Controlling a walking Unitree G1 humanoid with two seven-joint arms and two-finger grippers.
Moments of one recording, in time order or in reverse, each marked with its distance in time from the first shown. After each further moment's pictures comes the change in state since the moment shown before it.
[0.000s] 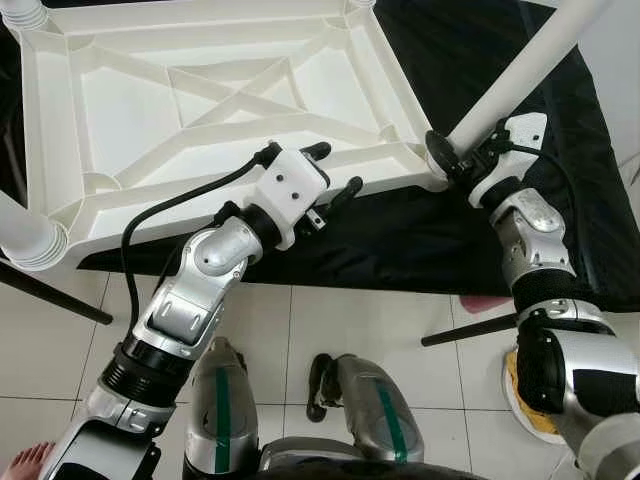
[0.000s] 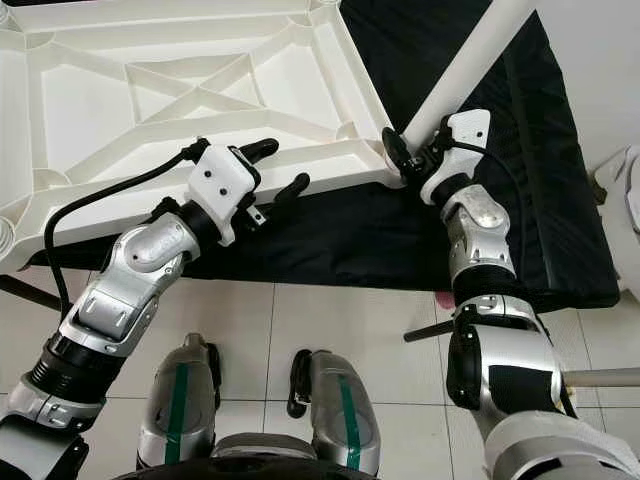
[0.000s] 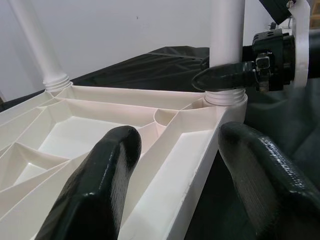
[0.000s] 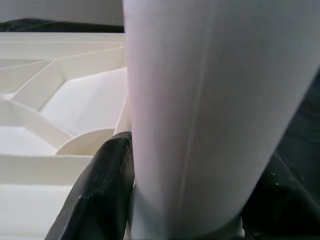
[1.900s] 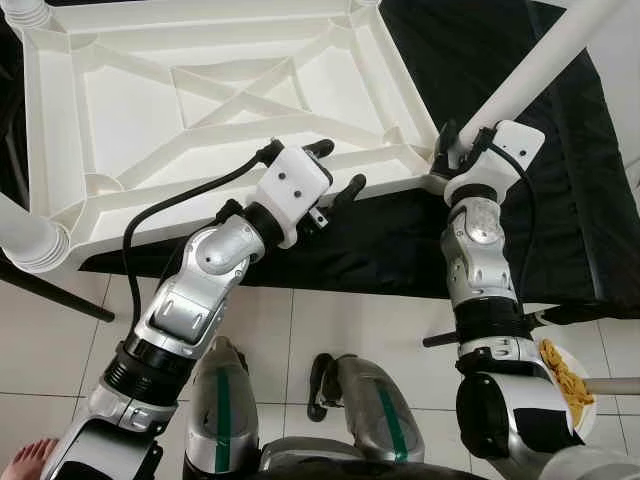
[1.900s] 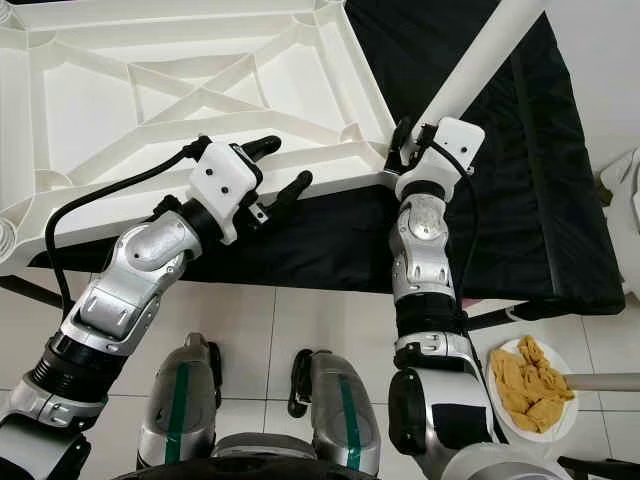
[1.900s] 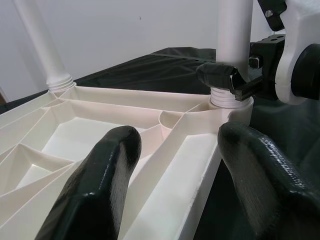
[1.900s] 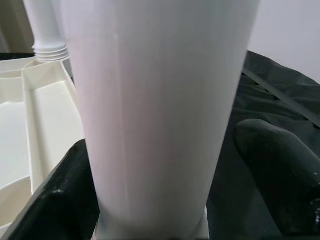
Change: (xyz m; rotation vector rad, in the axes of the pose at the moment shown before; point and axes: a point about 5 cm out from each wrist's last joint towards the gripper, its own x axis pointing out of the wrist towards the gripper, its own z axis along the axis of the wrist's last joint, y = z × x) left arm 0.002 0.000 0.003 0.001 -0.013 -0.002; right arm -0.005 0.030 0.008 0.023 -0.028 -0.594
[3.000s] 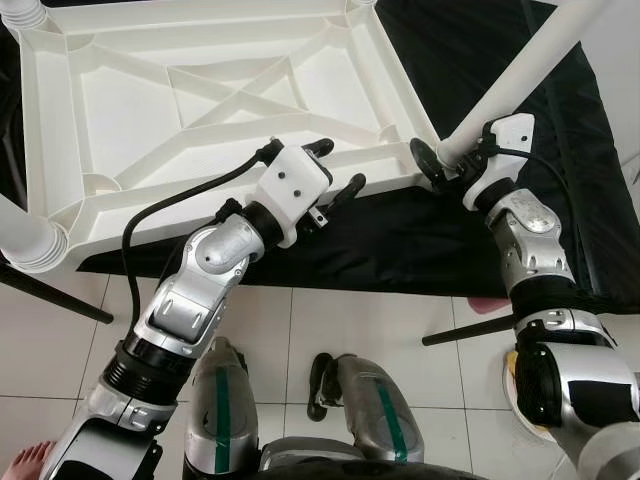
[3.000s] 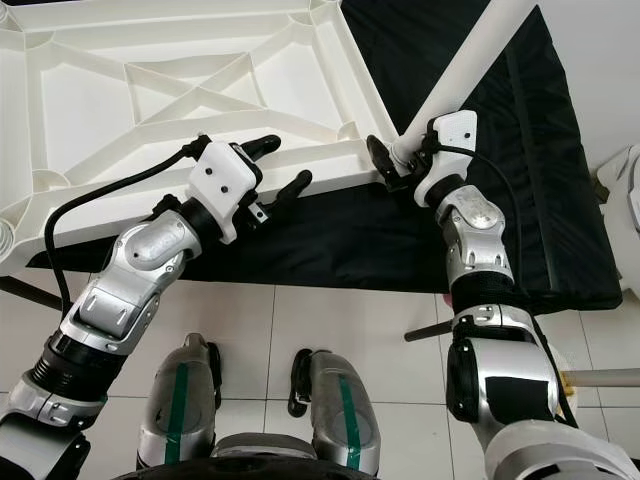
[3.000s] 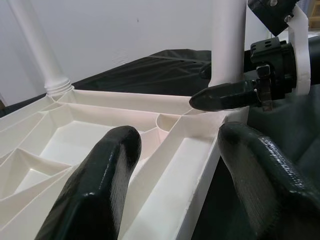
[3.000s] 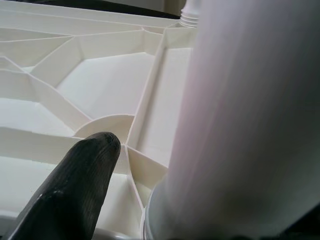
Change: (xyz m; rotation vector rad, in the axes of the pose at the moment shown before) left arm 0.000 0.002 0.001 0.008 -0.003 0.001; right arm 0.021 -0.020 -0.002 -0.134 0.057 0.699
